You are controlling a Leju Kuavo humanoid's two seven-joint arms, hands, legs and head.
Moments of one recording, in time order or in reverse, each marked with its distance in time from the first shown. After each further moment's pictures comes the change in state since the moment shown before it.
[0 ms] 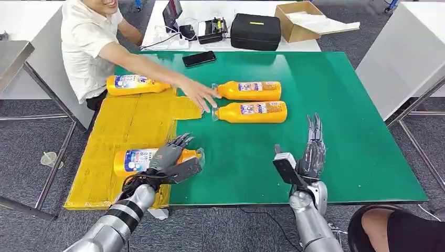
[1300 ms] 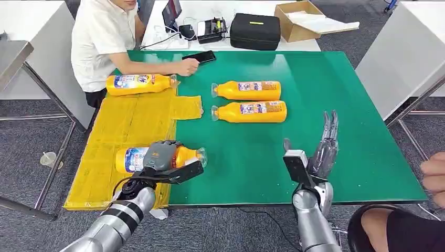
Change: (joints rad) left arm -0.033 0.013 -0.031 0.073 -0.240 0.167 0.188; right arm 0.045 0.051 -0.040 -0.162 -0.020 0.000 0.034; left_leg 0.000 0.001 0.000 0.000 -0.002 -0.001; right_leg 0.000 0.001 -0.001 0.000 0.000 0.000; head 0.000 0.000
